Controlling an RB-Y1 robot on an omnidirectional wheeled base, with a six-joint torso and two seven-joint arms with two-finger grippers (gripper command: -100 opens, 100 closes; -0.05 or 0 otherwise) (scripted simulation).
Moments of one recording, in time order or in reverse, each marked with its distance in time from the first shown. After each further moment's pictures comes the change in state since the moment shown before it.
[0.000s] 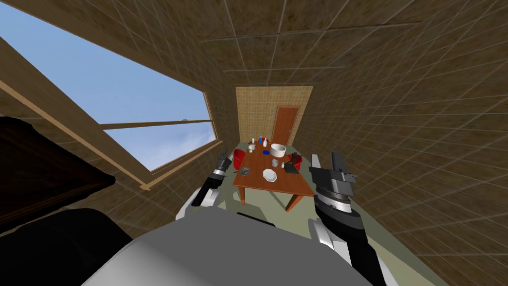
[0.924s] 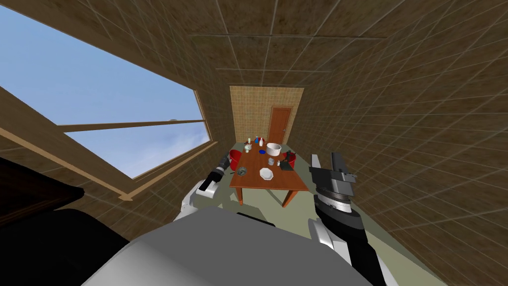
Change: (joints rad) left arm -0.142 0.121 0.074 0.214 -0.007 0.252 0.073; right arm 0.000 0.000 0.000 0.000 0.000 0.000 0.000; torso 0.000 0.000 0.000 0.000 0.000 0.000
